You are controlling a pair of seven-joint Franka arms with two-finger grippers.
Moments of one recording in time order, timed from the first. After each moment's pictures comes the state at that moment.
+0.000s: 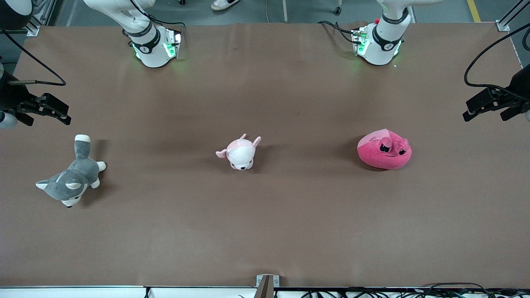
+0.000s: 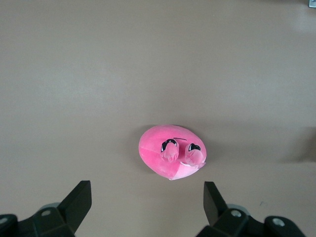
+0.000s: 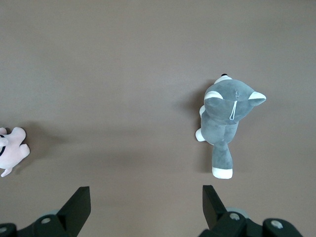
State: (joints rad) left arm 0.01 0.01 -0.01 -1.55 -0.05 1.64 -0.02; right arm 0.05 -0.02 -0.06 -1.63 -0.02 1.67 -0.03
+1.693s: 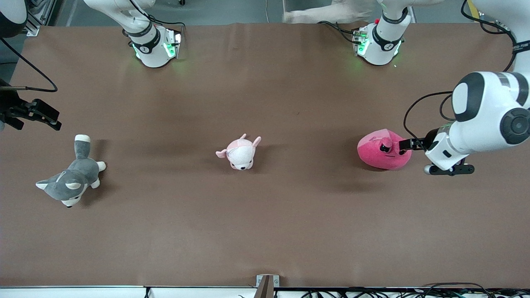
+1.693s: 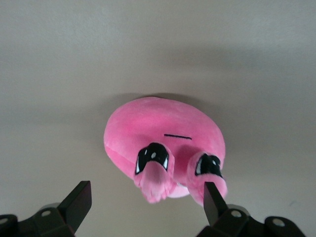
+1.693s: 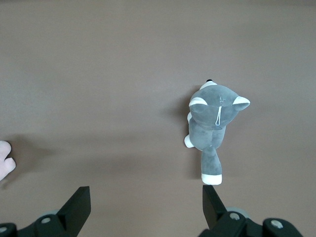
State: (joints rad) left arm -0.02 0.26 -0.05 -1.84 -0.05 1.87 -0.08; right arm 0.03 -0.01 -0.08 -1.65 -0.04 1.72 -0.03
